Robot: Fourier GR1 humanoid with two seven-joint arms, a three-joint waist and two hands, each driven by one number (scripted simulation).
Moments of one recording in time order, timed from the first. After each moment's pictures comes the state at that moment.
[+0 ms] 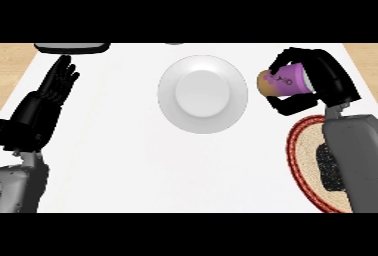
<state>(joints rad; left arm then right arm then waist) -0.26 0.28 0.10 -1.60 0.05 -0.09 0.11 -0.58 -0.32 0.00 -1.39 0.62 0.15 0.05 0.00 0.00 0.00</state>
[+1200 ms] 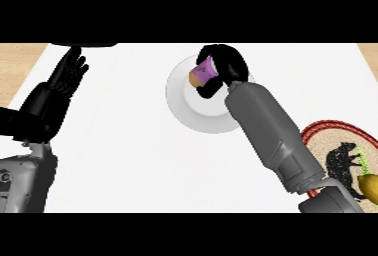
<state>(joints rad) -0.33 0.25 0.09 -1.59 0.03 -0.10 0.12 -1.09 -0.01 0.02 -0.47 0.72 -0.22 0.06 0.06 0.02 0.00</state>
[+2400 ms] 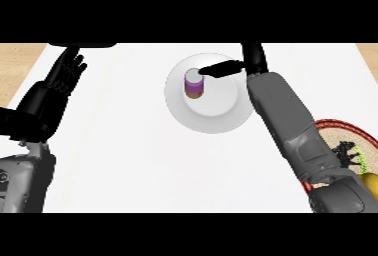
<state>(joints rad) -0.33 0.25 0.10 -1.59 0.03 -0.11 0.13 -1.16 -0.07 -0.27 -0.29 0.25 -0.27 -0.30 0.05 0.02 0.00</state>
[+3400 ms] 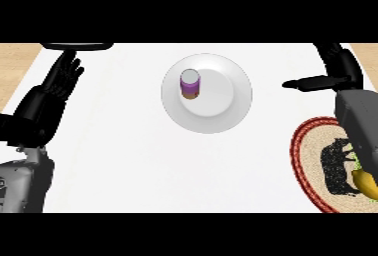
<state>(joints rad) -0.30 0.24 0.11 -1.63 0.02 -0.11 0.14 -0.96 -0.43 -0.35 -0.25 0.17 0.10 -0.55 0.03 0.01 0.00</state>
